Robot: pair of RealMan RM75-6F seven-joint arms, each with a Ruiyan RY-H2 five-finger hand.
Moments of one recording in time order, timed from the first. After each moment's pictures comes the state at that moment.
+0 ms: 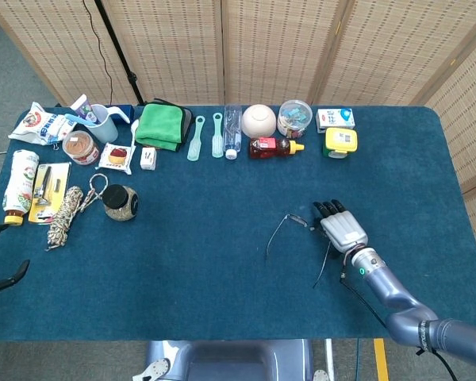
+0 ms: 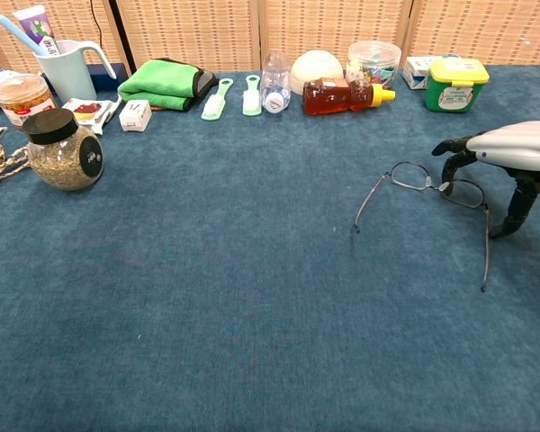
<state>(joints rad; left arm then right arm) -0.08 -1.00 -0.06 -1.76 1.37 1.47 0.18 0.72 -1.38 0.06 -1.38 -1.13 0.78 -0.30</state>
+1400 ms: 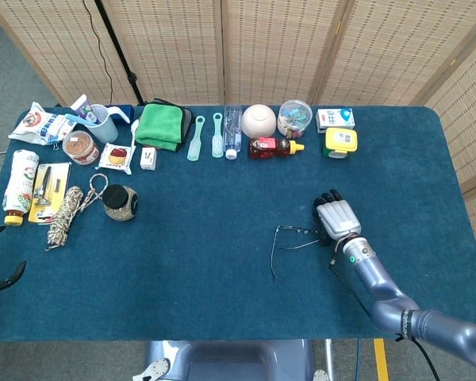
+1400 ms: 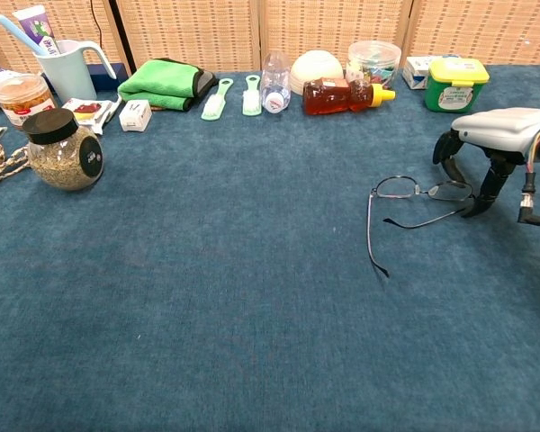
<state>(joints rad) -0.07 -1.00 -0.06 -1.75 1.36 1.46 0.16 0.75 -1.48 0.13 -1.29 -1.01 0.79 -0.32</state>
